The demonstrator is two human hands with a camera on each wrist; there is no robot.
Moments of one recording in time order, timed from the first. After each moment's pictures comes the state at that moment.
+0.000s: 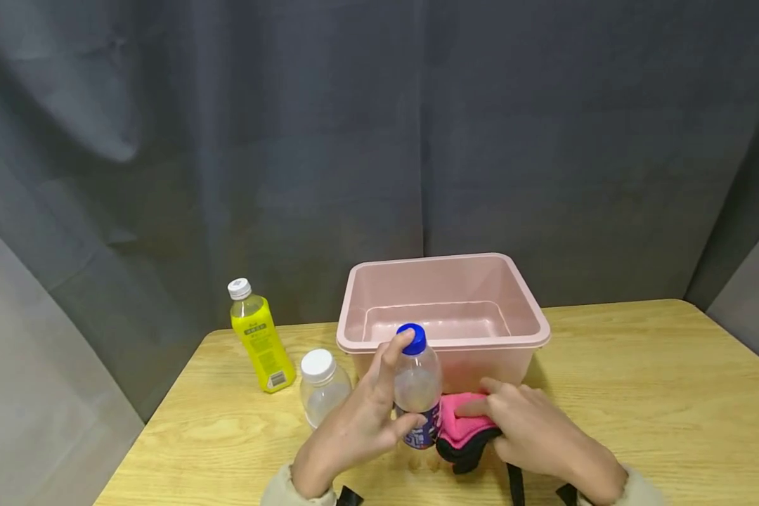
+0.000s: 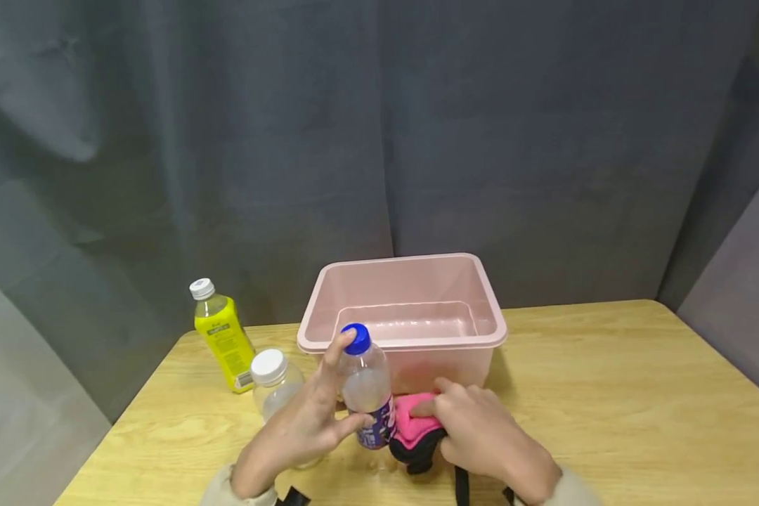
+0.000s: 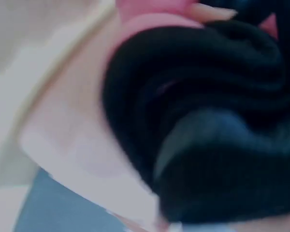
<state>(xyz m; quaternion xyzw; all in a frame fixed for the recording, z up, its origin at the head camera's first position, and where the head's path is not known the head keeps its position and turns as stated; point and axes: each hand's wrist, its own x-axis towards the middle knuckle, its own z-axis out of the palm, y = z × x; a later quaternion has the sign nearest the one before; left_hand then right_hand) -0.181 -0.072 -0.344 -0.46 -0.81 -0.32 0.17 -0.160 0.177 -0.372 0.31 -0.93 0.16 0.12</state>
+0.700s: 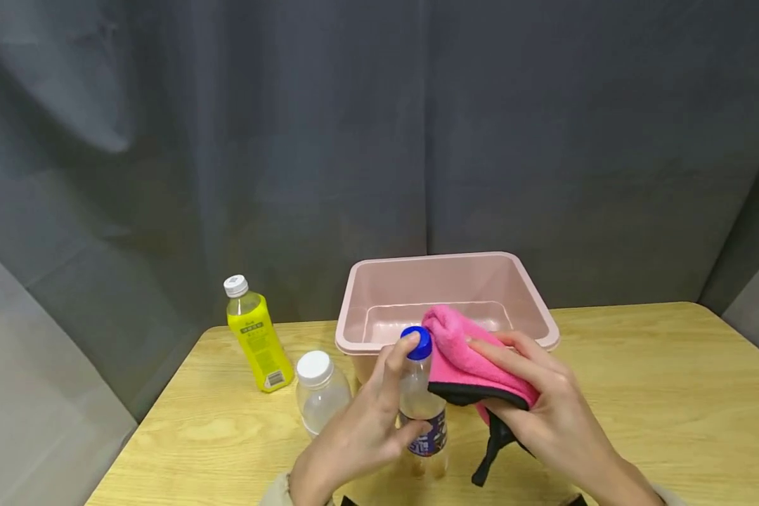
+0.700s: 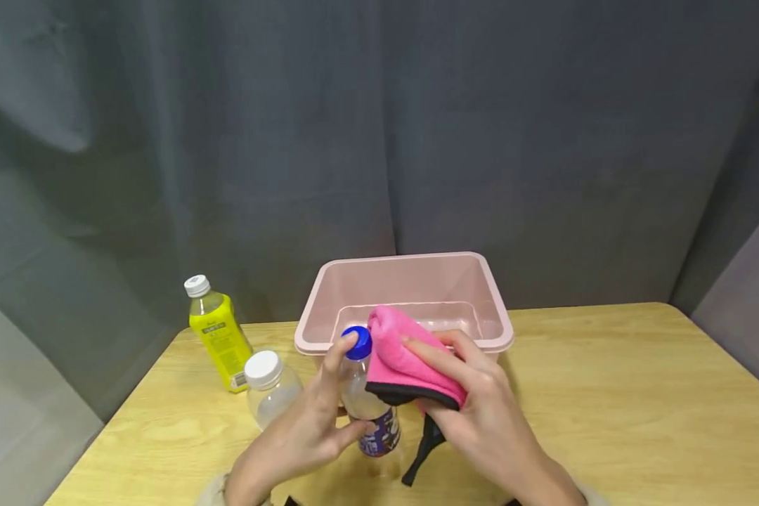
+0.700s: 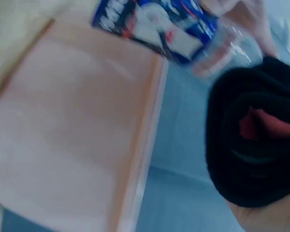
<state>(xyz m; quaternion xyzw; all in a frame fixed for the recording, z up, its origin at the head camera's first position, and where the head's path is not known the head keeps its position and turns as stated) -0.179 -0.070 -0.349 -0.46 -0.81 -0.32 0.19 -0.149 0.165 -0.339 0.32 -0.76 0.44 0.34</state>
